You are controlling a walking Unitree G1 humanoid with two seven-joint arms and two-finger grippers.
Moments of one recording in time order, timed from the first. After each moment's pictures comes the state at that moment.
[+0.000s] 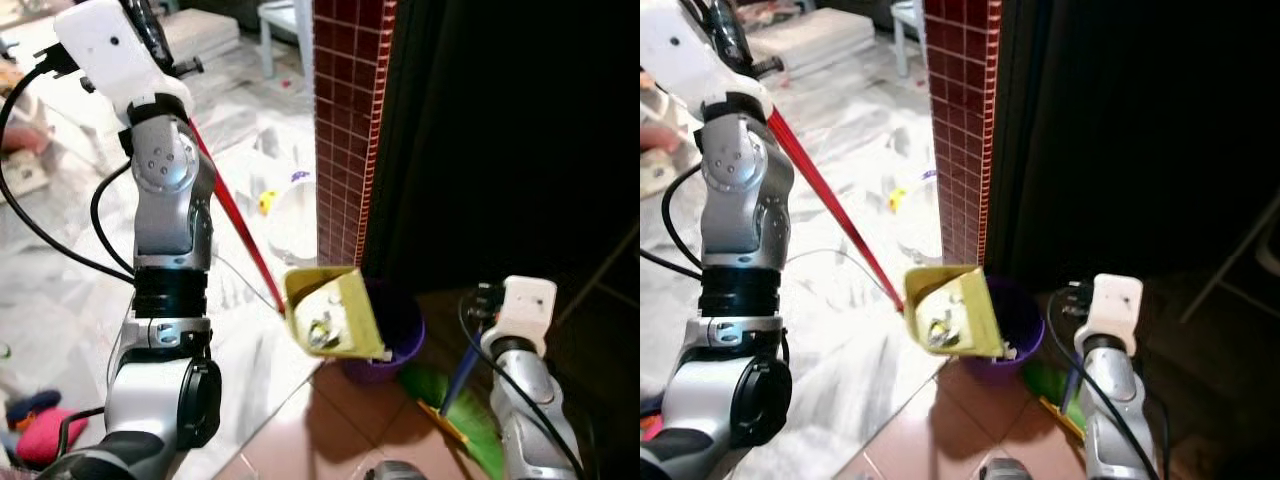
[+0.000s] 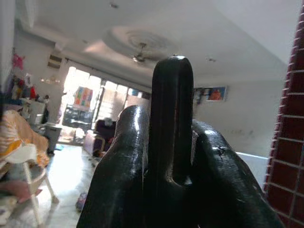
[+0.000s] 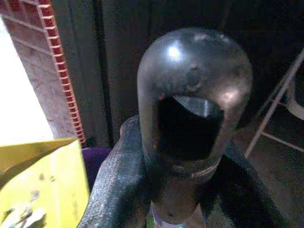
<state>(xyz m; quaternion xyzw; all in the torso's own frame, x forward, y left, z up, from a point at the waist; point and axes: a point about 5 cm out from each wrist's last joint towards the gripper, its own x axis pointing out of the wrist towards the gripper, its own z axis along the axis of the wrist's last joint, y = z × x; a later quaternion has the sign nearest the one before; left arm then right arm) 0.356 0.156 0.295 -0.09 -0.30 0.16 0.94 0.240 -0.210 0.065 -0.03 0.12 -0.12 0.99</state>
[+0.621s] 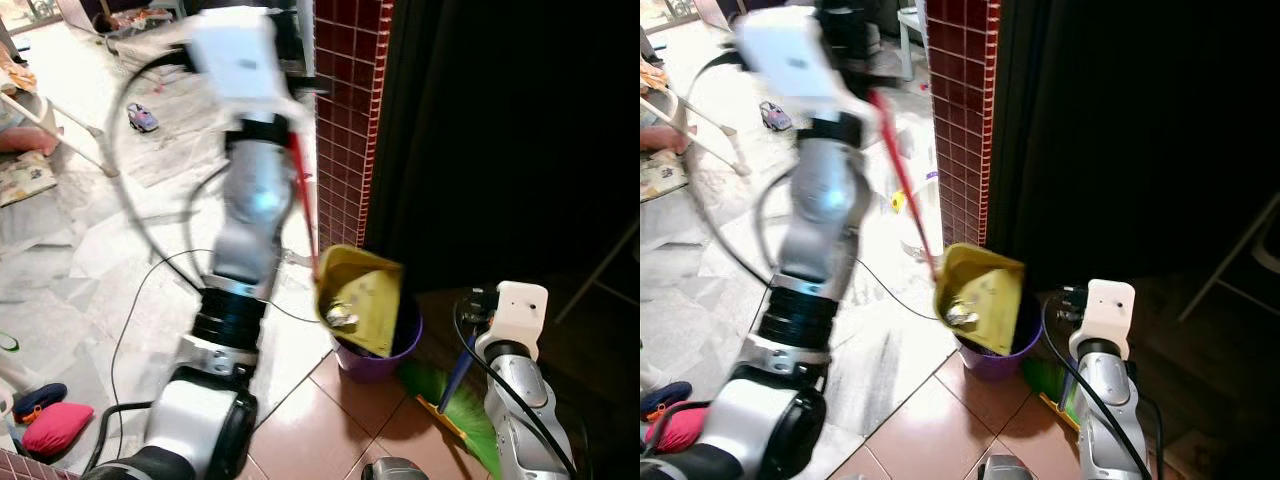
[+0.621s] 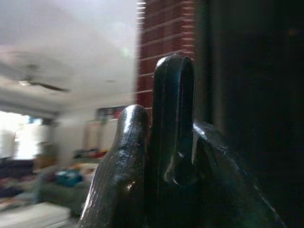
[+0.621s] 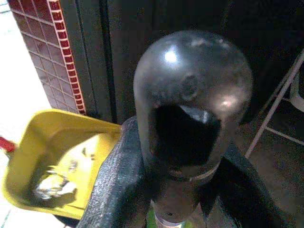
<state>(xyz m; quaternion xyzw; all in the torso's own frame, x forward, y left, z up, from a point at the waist) 0.327 0.049 0.301 -0.08 -0.38 -0.10 0.92 0.241 -0.206 0.063 -0.03 0.11 -0.12 0.99</state>
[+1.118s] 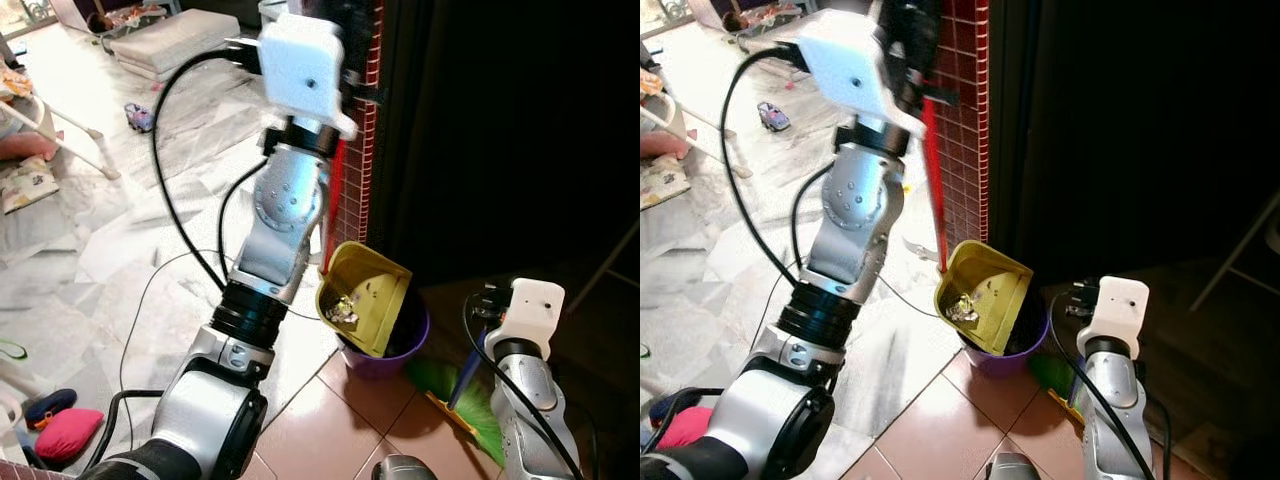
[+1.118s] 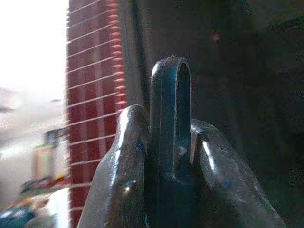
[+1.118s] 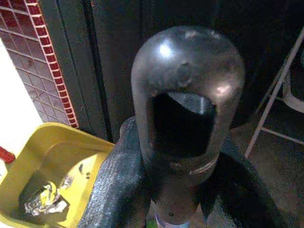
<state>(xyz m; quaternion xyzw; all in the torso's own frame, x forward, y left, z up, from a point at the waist) 0.314 0.012 0.301 -0.05 -0.43 -0.22 0.87 0.237 -0.210 0.072 -0.03 0.09 -0.14 0.99</state>
